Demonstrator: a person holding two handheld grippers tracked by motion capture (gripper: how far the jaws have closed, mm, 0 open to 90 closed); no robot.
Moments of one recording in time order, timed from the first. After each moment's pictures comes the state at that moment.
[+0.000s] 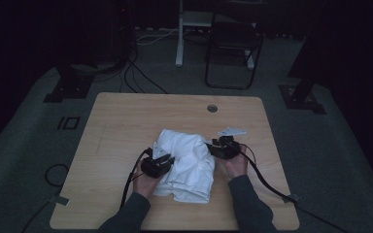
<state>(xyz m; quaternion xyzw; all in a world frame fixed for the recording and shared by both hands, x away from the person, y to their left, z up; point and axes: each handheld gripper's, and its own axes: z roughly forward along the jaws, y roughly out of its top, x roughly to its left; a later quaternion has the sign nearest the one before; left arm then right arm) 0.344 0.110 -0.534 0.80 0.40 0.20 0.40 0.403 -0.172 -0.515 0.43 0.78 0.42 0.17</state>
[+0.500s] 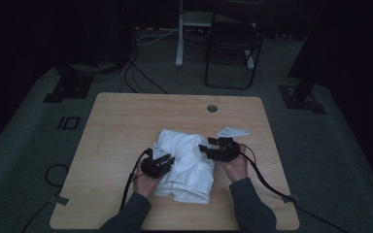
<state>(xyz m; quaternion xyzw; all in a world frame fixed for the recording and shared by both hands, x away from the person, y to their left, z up) 0.344 0.110 -0.534 0.80 0.40 0.20 0.40 0.380 -0.158 -0.488 0.37 0.79 0.47 0.14</state>
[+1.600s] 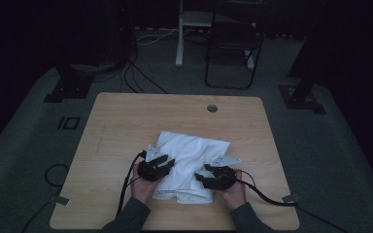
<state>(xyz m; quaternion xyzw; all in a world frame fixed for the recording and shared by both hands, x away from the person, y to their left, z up) 0.325 0.119 -0.520 0.77 0.42 0.17 0.44 0.316 -0.149 -0.540 0.35 0.82 0.43 0.12</state>
